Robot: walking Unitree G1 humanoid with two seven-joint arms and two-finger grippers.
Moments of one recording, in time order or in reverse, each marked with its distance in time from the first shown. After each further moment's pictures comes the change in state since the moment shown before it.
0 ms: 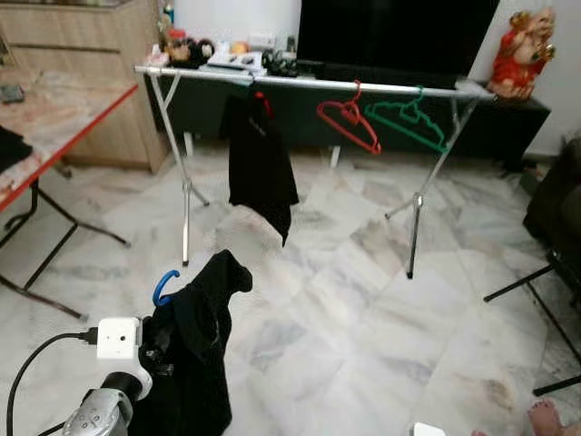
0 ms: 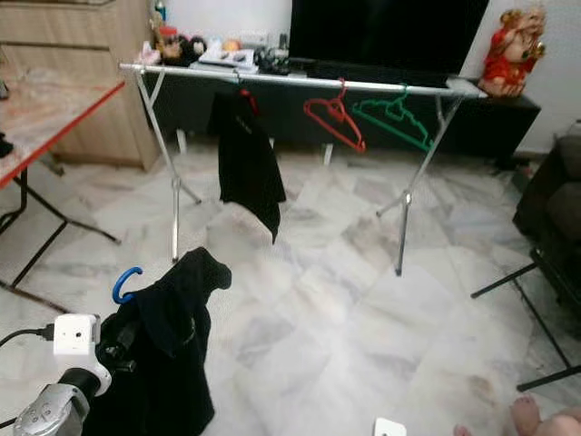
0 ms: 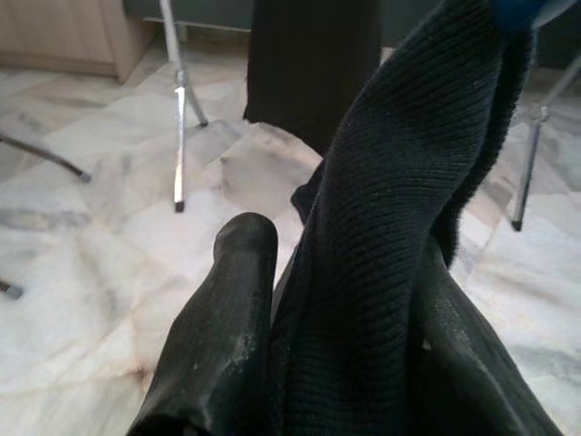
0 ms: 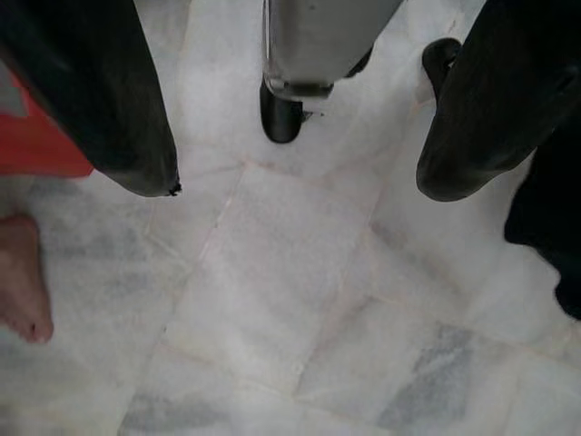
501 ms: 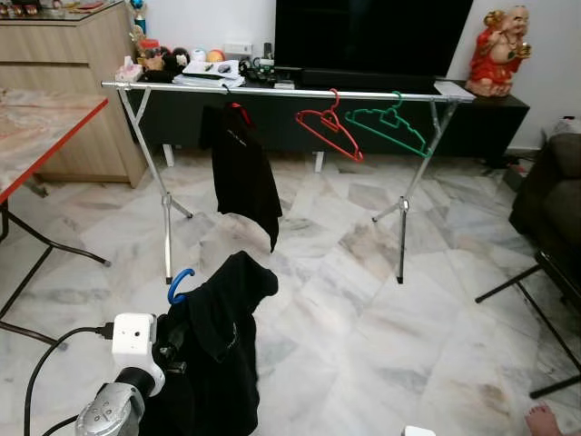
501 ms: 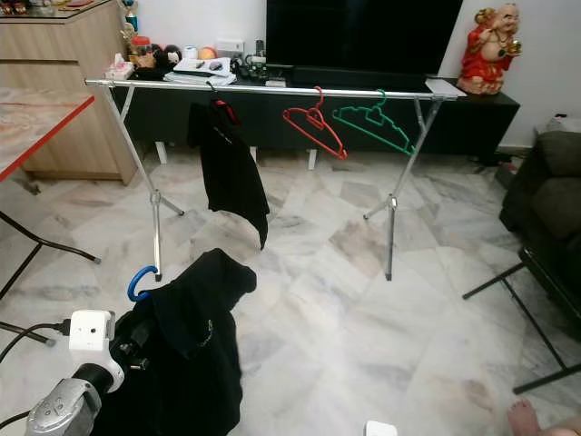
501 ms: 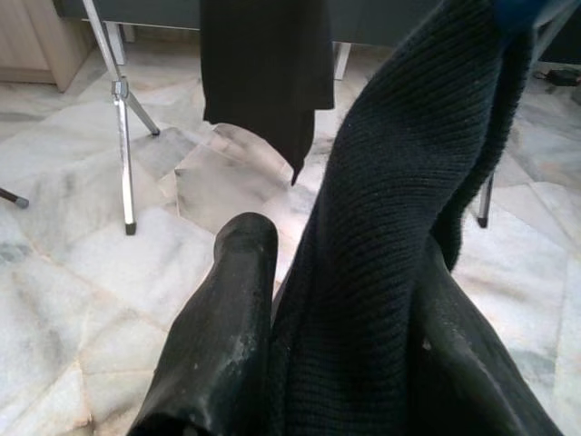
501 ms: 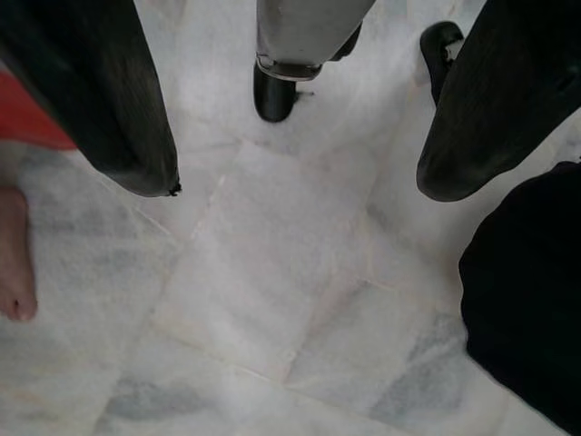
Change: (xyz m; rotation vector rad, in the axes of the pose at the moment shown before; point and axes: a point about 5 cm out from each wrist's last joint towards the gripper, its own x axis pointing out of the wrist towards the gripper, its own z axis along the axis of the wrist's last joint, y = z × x) left arm 0.007 -0.013 0.001 -0.014 0.009 -0.060; right arm -0.001 0.004 -0.005 -0.039 0.018 0.019
